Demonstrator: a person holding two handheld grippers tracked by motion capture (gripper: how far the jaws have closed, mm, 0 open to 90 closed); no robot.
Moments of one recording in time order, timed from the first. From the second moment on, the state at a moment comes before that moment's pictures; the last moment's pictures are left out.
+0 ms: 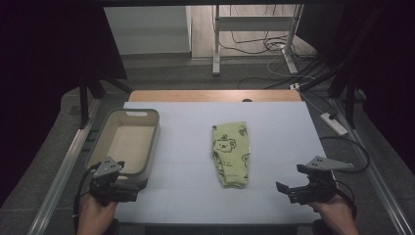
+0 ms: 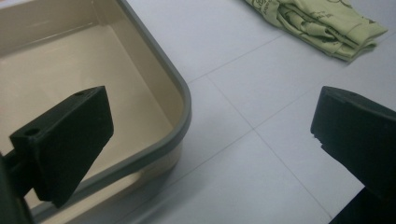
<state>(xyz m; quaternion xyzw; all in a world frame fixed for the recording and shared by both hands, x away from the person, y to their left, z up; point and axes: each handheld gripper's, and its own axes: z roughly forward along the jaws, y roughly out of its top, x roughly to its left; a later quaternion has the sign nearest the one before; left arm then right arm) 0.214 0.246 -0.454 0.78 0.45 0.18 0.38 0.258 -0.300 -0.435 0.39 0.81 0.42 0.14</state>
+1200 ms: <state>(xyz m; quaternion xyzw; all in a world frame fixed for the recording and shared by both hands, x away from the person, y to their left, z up) 0.265 0.216 -0.445 0.81 0.41 0.16 0.38 0.273 -0.273 -0.433 0.35 0.82 0.44 0.11</state>
